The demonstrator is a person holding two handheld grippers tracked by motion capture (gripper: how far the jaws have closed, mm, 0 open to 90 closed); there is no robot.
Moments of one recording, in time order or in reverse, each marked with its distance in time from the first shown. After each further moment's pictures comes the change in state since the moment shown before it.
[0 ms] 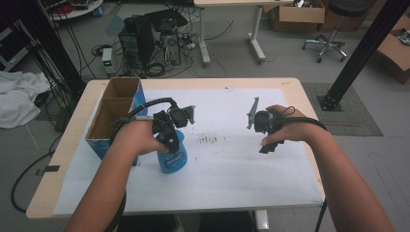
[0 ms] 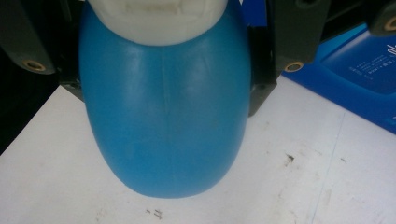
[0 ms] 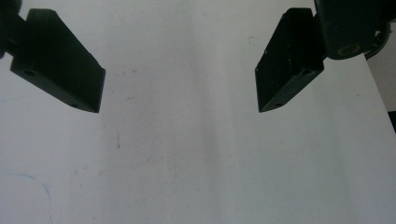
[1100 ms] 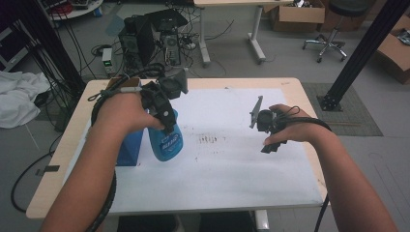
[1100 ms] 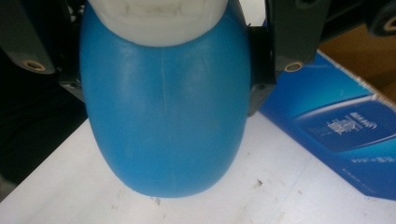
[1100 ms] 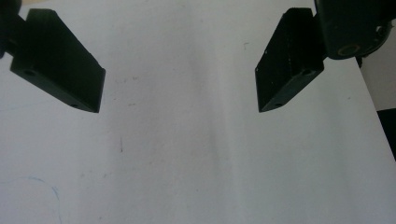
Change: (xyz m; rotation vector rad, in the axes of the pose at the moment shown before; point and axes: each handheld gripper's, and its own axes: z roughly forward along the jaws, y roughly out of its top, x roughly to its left) left arm 0.014 -0.007 -0.097 -0.008 -0.040 -0.217; right arm 0.005 -0.005 -0.011 -0.014 -0.018 0.010
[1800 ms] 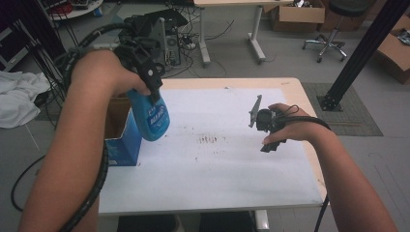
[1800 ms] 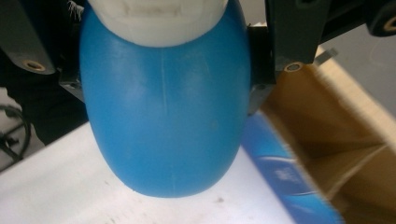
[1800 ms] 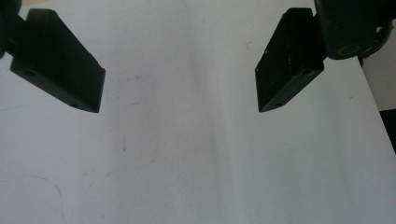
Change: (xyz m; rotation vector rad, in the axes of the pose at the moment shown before) left arm 0.040 -0.006 -0.081 0.020 -0.001 -0.287; right arm -0.002 0.002 0.000 0.007 -0.001 -0.003
